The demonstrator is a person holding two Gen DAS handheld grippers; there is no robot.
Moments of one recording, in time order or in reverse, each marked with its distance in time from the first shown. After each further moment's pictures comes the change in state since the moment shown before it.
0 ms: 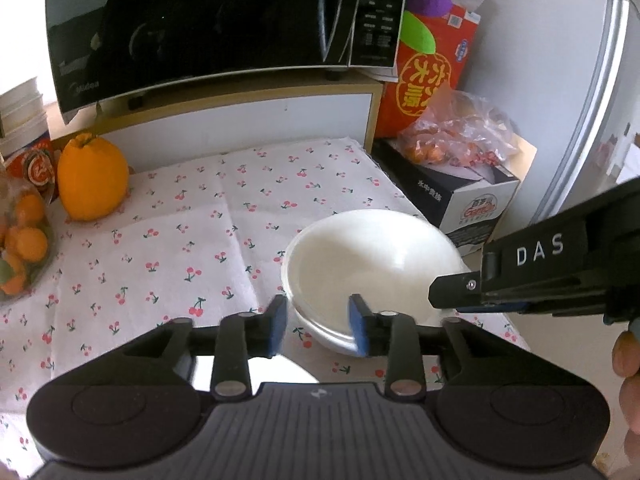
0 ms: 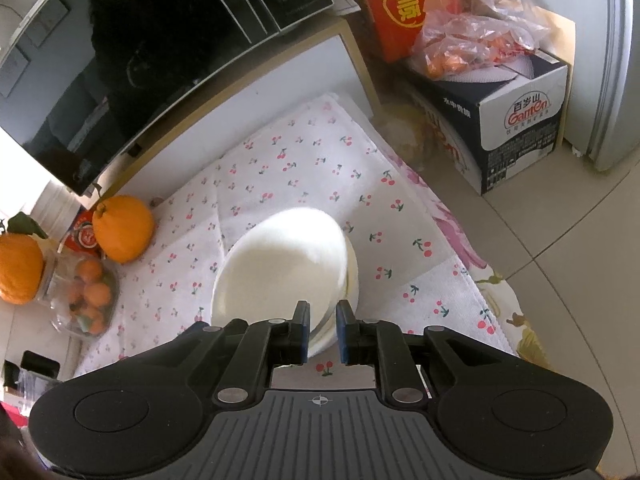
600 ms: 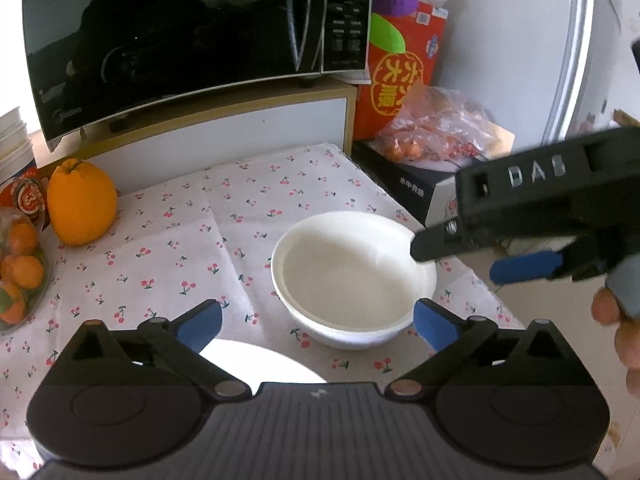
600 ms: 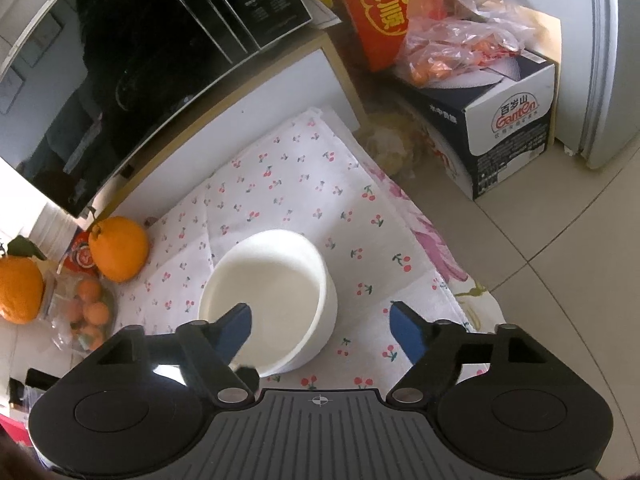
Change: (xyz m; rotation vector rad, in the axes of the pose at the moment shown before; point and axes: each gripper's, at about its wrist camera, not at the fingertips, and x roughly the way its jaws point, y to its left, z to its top) left arm -0.006 -0.003 -0.006 0.099 -0.019 -0.034; right arm -0.004 -0.019 0.009 0.031 -0.031 0.009
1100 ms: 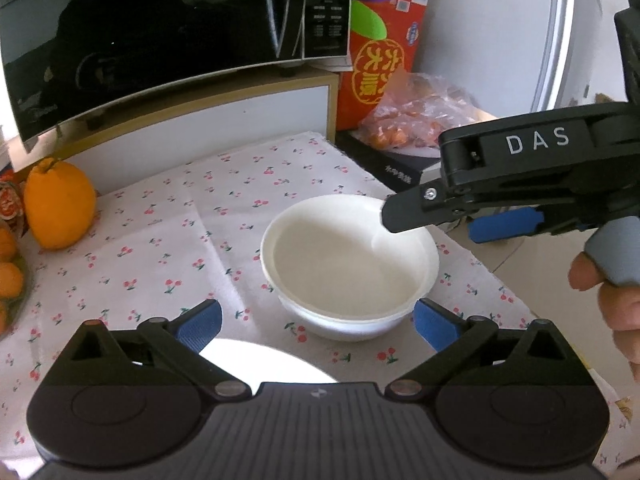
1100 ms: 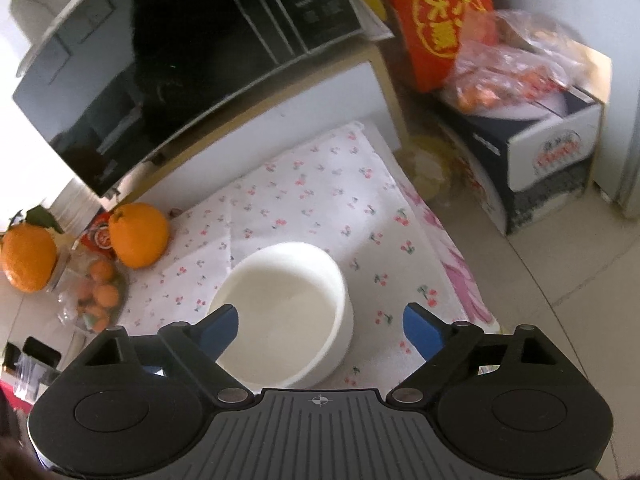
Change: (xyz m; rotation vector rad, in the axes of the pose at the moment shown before) left arm 0.015 0.006 -0.006 0.044 0.003 -0.061; right arm 0.016 0.002 0.003 -0.168 -0.061 0.111
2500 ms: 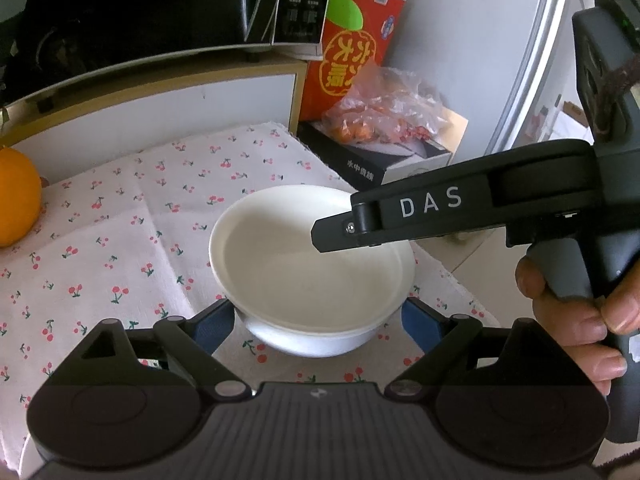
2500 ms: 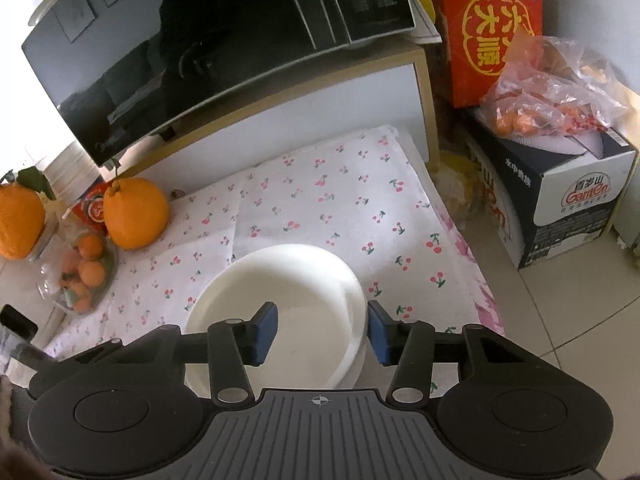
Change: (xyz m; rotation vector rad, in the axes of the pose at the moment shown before) left arm 0.020 0.007 0.012 -0.035 0.036 -0.154; right arm 0.030 0.019 0.012 -0.118 0.020 -0.033
